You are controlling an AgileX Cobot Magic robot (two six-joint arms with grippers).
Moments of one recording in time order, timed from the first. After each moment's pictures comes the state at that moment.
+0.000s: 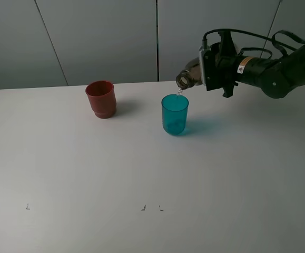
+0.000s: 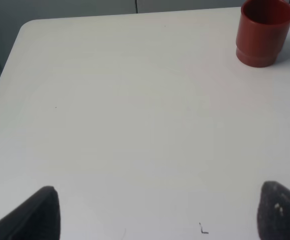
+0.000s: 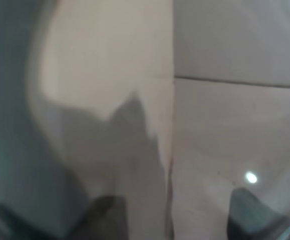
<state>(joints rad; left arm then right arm) 0.01 0.00 -0.51 0.02 1.09 0.01 0.16 2.06 -1.03 -0.43 -0.65 -1.37</state>
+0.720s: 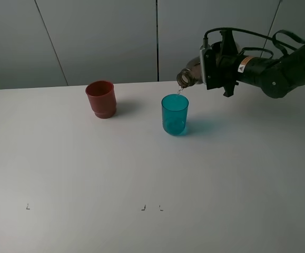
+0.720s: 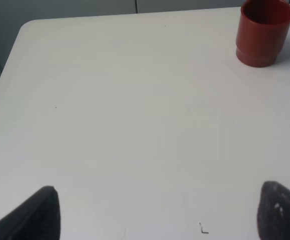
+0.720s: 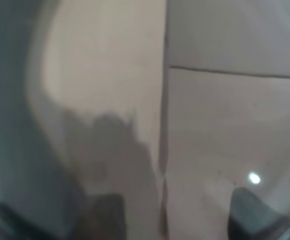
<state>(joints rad) 0.01 0.00 -0.51 0.02 1.09 0.01 0.16 2.06 -1.03 -0.40 -0.65 -1.39</state>
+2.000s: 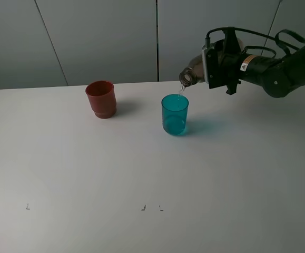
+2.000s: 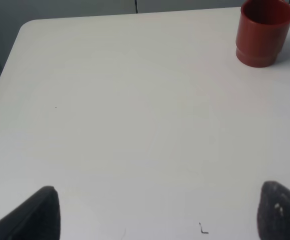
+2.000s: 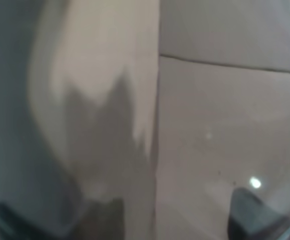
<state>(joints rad) 0.01 0.00 -0.51 0.02 1.09 0.00 0.15 2.06 -1.03 -0.38 -0.68 -1.44</state>
